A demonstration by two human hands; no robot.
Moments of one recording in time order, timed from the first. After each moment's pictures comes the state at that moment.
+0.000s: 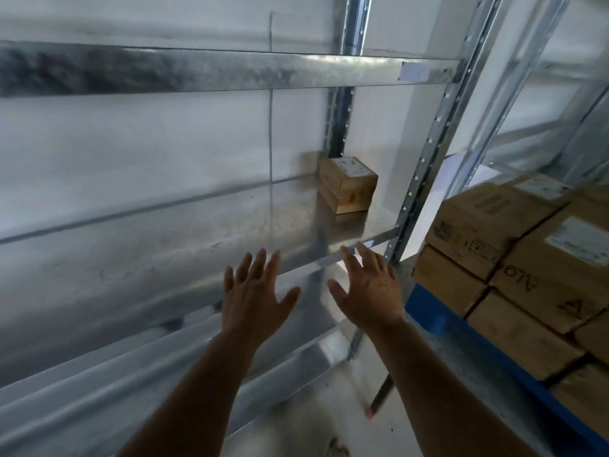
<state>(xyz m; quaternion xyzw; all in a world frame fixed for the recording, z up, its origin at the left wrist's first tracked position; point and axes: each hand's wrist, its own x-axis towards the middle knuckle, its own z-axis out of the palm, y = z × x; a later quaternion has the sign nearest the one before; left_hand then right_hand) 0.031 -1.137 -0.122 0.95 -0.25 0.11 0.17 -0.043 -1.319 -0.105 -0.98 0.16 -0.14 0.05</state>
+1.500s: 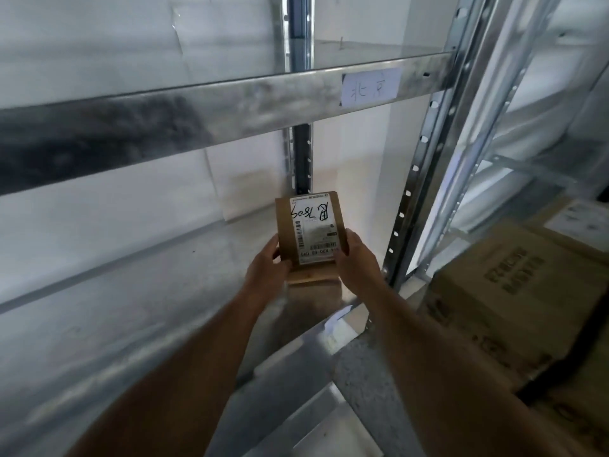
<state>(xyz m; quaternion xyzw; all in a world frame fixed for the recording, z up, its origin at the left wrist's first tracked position) 0.223 -1.361 -0.091 0.82 -0.17 -0.15 0.53 0.159 -1.509 -0.094 -0.83 0.23 -0.16 0.47</state>
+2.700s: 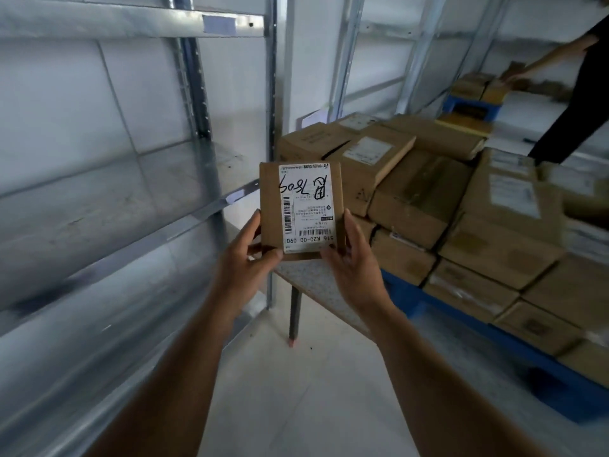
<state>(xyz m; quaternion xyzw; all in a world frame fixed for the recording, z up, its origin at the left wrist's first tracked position) -0.173 -1.227 -0.072 0.73 -0.37 -0.12 0.57 -0.301 -1.358 -0.080 -0.79 0.26 -0.30 0.46</state>
